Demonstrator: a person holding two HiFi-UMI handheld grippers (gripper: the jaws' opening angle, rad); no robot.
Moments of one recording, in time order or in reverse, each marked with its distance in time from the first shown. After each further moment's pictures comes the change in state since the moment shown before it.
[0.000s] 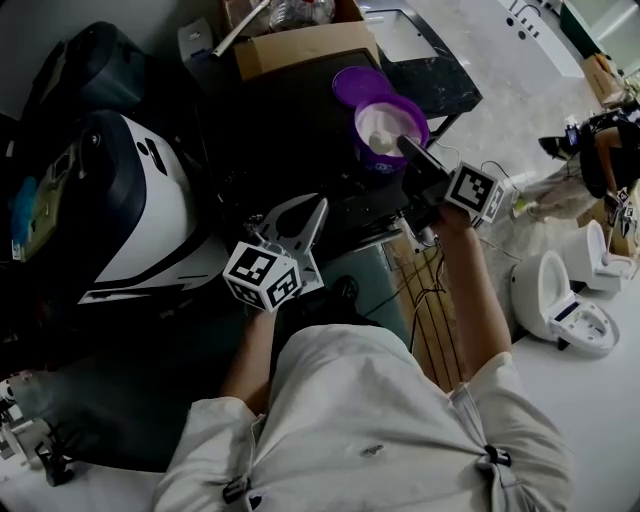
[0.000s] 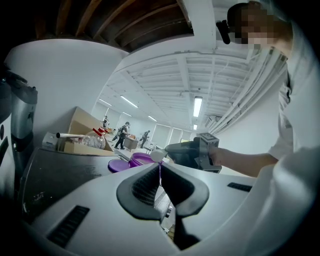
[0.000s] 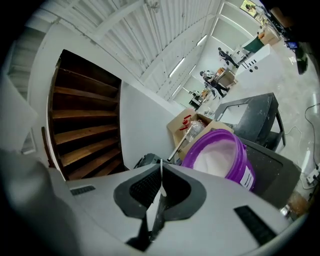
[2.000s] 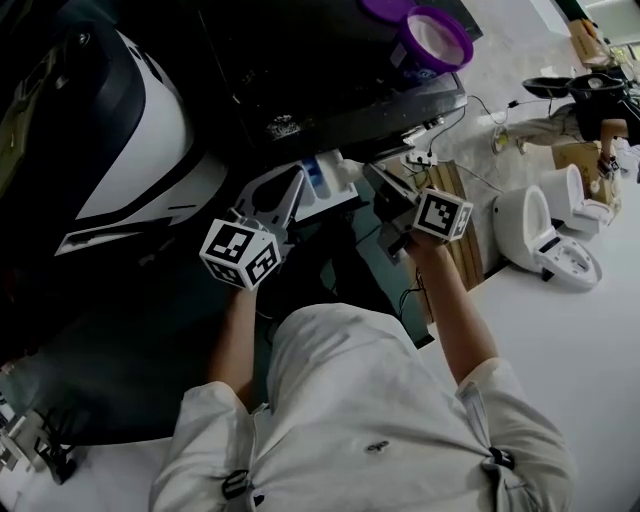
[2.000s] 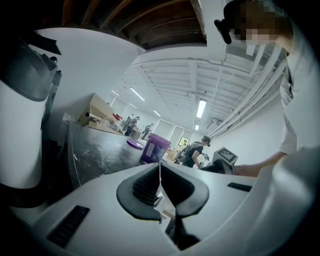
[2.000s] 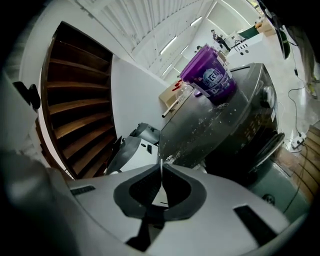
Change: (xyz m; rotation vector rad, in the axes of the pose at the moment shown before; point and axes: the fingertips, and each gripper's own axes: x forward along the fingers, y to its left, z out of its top) left arm -0.175 0.047 -0.089 -0.146 0.061 -0.005; right arm -0.034 0.045 -0.294 0.063 0.218 -0.121
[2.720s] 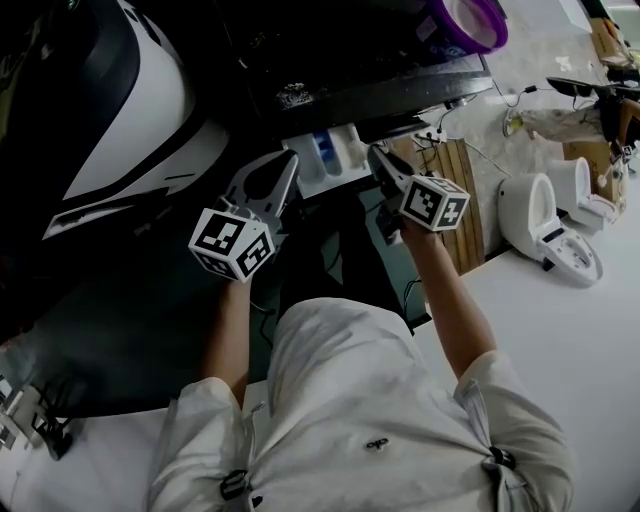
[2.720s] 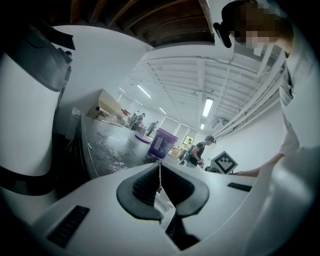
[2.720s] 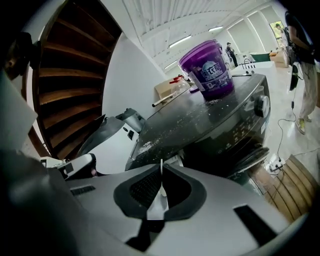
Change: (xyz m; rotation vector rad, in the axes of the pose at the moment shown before) left arm -0.020 0.027 -0.026 -0.051 0.032 0.054; right arm 0.025 -0.058 -0.040 -0.181 0.071 -0.216
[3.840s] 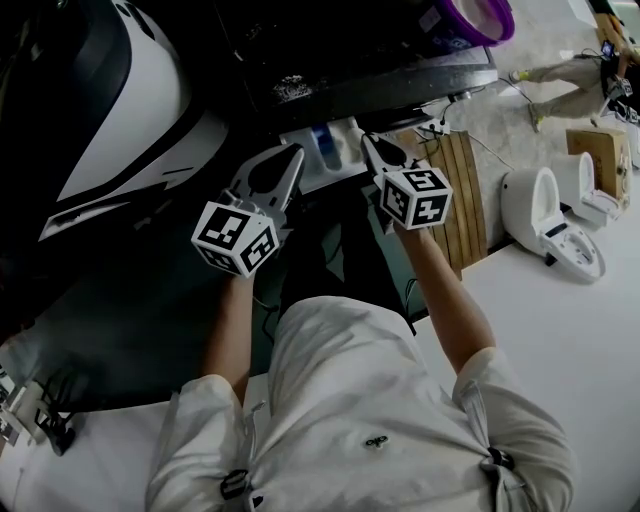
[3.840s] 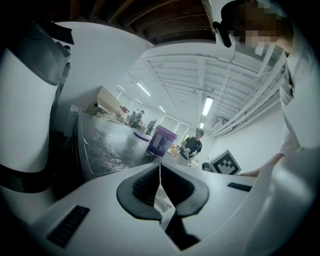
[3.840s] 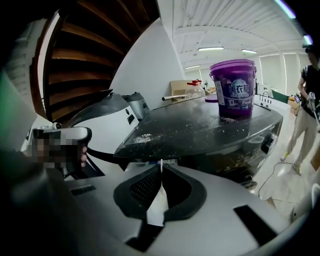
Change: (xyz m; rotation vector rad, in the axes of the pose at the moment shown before) left arm 0.014 -0.003 -0.010 -0.013 0.021 -0.011; right arm 0.020 0.002 -0.001 -0.367 0.053 -0.123
